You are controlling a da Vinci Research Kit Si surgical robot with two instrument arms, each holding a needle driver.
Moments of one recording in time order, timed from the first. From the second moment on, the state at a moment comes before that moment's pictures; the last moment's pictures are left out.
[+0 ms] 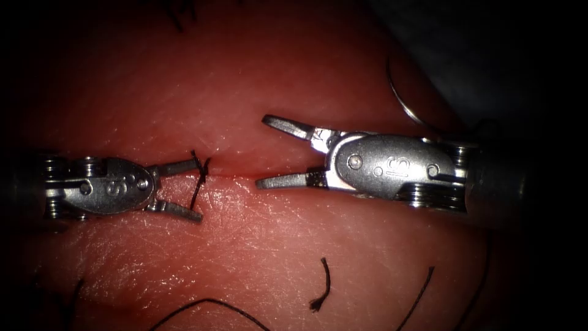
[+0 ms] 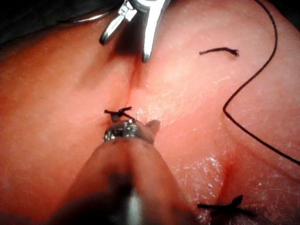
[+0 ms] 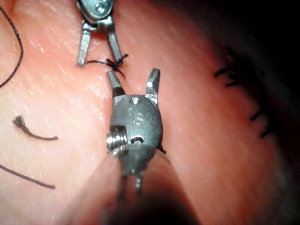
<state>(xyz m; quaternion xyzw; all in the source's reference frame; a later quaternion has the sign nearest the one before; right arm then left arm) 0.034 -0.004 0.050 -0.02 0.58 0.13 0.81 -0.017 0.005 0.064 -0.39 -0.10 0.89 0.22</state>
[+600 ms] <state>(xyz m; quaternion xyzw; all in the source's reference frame) 0.033 -0.004 0.051 -0.02 0.58 0.12 0.81 -0.017 0.007 0.059 -0.40 -0.09 0.88 0.24</state>
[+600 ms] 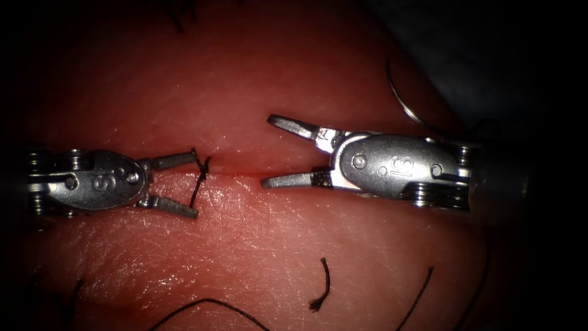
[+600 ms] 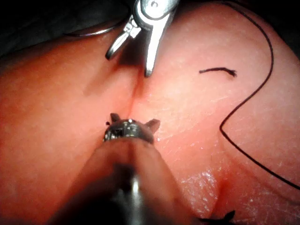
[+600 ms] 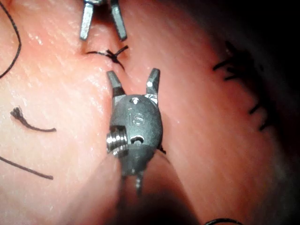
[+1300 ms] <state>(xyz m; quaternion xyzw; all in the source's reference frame) 0.031 -0.009 0.053 -0.02 0.55 0.09 0.83 -0.019 0.014 0.053 -0.40 -0.08 0.88 0.24</state>
